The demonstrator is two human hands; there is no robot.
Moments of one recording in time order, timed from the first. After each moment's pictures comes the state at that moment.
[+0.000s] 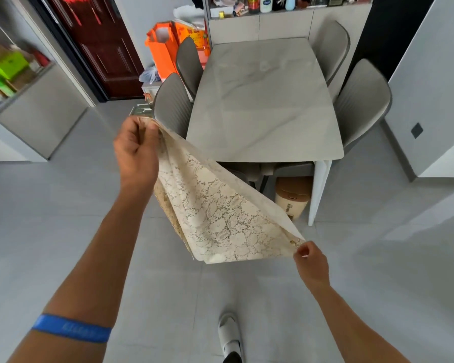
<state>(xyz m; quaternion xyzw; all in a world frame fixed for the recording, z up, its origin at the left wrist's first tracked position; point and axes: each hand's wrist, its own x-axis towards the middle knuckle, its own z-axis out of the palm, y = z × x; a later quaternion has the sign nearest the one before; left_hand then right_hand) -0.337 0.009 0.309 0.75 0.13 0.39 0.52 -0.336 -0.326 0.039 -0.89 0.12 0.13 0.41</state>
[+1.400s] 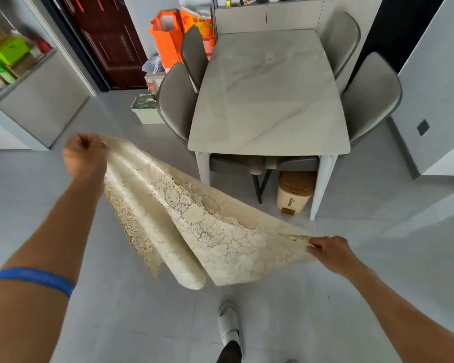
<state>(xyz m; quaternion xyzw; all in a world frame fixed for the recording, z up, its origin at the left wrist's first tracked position) -0.364 0.137 0.272 0.71 0.41 0.37 0.45 -0.300 -0.380 0.049 -0.96 -0.20 0.20 0.09</state>
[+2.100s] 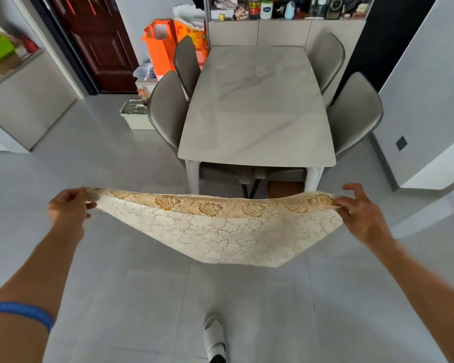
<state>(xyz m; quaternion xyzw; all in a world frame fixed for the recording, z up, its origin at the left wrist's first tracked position) -0.419 0.162 0.198 0.65 0.49 0.26 0.52 -0.223 -0.417 0.149 -0.96 -0.21 -0.09 0.14</state>
